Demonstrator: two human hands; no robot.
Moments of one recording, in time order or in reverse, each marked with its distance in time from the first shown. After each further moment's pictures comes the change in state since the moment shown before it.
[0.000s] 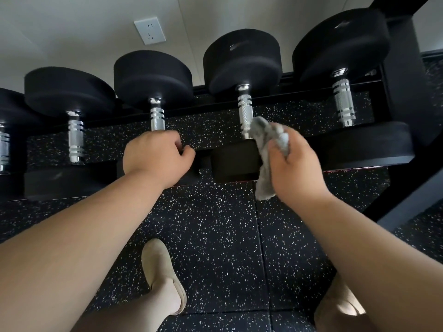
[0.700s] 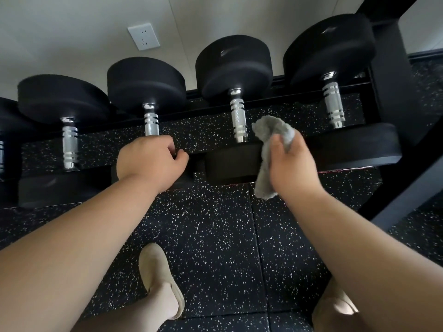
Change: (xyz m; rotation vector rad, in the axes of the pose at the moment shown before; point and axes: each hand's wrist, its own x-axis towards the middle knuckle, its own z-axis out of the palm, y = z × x) left_hand -0.001 0.003 -0.002 0.027 -0.004 -0.024; right_hand 0.009 -0.005 -0.003 0.150 0.071 0.306
